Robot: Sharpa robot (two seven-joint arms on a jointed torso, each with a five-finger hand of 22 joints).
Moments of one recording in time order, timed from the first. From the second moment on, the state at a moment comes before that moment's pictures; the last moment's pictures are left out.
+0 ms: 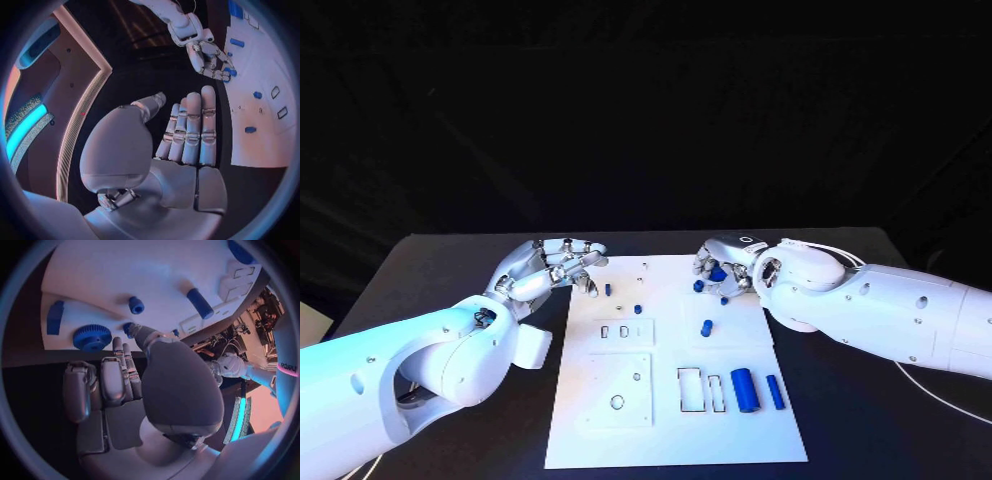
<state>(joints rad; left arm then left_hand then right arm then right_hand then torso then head) 1.15 -0.96 0.01 1.73 -0.13 -0.33 0.44 1.30 -0.20 0.56 0.08 0.05 0.89 0.19 0.27 0.28 1.17 0.12 0.10 0.12 1.15 0.04 0.82 0.77 0.17 1.03 0.14 0.80 0.47 1.31 -0.74 -0.13 1.36 -1.58 -0.26 -0.15 1.41 -0.28 0.45 0.15 0.18 0.99 0.13 0.17 0.28 1.17 0.08 0.07 0.11 1.46 0.00 1.27 1.17 0.05 1.46 0.10 1.43 1.31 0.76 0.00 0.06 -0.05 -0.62</state>
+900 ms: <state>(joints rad) 1.15 -0.97 0.01 1.73 -0.13 -0.32 0.42 1.30 -0.20 0.58 0.06 0.05 0.88 0.20 0.27 0.29 1.17 0.12 0.10 0.13 1.14 0.05 0.83 0.77 0.17 1.01 0.14 0.83 0.49 1.30 -0.71 -0.13 1.35 -1.59 -0.25 -0.17 1.41 -0.26 0.48 0.18 0.18 1.04 0.12 0.22 0.32 1.23 0.06 0.07 0.15 1.47 0.00 1.31 1.19 0.04 1.46 0.10 1.48 1.31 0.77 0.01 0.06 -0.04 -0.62</state>
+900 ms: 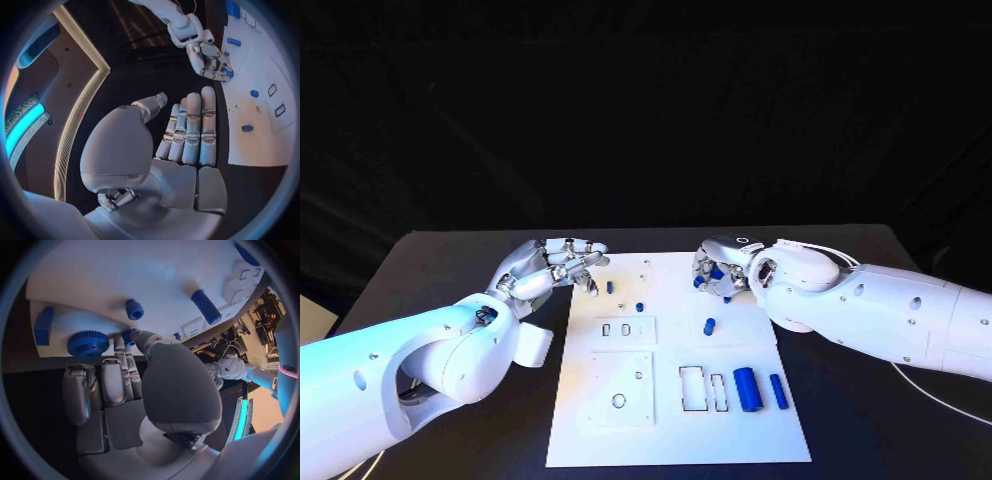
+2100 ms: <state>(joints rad) 1.16 -0.96 0.01 1.70 -0.13 -0.31 0.41 1.31 -0.19 0.59 0.05 0.05 0.88 0.20 0.27 0.29 1.16 0.12 0.10 0.13 1.13 0.05 0.83 0.77 0.17 1.00 0.14 0.85 0.50 1.33 -0.57 -0.13 1.30 -1.58 -0.43 -0.27 1.41 -0.22 0.52 0.18 0.15 1.07 0.12 0.24 0.35 1.25 0.06 0.07 0.17 1.47 -0.01 1.32 1.19 0.04 1.46 0.09 1.49 1.31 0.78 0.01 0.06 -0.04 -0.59</state>
